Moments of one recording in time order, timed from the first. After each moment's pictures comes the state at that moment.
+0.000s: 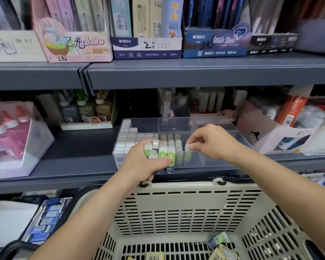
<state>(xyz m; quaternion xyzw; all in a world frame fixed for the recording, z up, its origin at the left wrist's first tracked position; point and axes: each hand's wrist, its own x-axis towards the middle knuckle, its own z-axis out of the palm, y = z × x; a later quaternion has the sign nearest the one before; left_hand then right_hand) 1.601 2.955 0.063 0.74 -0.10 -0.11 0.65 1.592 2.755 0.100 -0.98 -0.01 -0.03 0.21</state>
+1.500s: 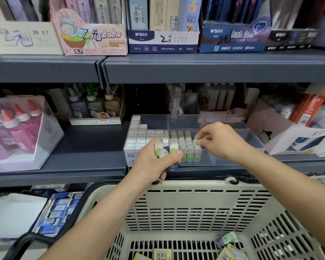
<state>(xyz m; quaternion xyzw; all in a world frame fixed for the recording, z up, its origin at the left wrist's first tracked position) 1.602 2.961 0.047 0.72 -0.15 -0.13 0.67 1.603 2.763 0.090 -0.97 0.02 -0.06 0.23</state>
